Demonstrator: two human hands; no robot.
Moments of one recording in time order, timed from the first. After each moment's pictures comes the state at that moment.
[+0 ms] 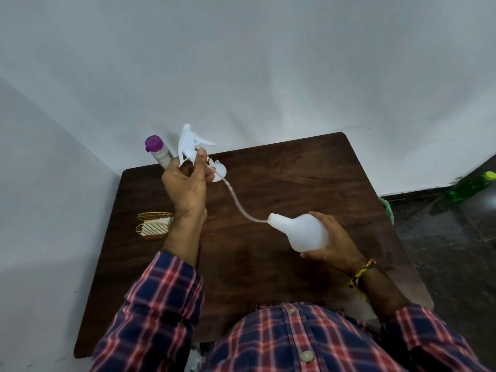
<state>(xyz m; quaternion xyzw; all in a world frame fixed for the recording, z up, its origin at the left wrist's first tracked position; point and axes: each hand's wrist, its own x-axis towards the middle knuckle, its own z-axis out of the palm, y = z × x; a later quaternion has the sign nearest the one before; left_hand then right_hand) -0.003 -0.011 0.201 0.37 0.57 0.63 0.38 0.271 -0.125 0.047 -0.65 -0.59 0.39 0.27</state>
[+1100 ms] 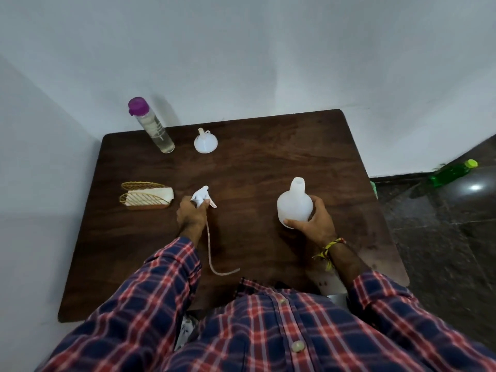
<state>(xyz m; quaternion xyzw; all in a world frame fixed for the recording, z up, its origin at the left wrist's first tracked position) -0.052 -0.034 0.014 0.42 0.82 0.23 0.32 0.247 -0.118 0.016 -0.74 -0.42 0.41 0.33</state>
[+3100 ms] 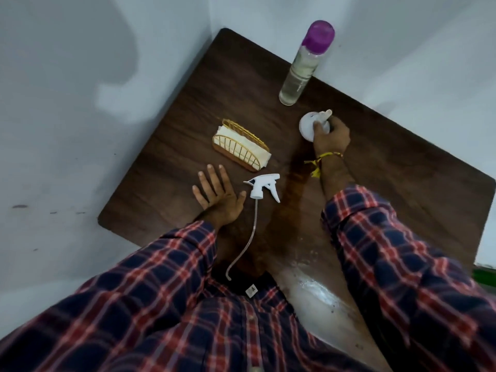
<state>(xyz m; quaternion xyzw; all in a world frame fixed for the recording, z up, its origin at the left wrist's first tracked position) -0.185 -0.054 -0.059 0.42 0.84 -0.05 0.34 -0.051 0.124 0.048 -0.74 -0.54 0.33 0.23</state>
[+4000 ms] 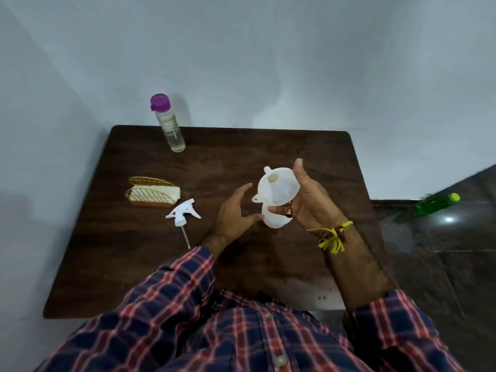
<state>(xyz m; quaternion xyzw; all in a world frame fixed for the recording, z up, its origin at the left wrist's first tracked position) -0.006 -0.052 0.045 0.63 0.57 0.27 0.45 0.171 -0.069 0.171 -0.50 -0.25 0.71 0.42</state>
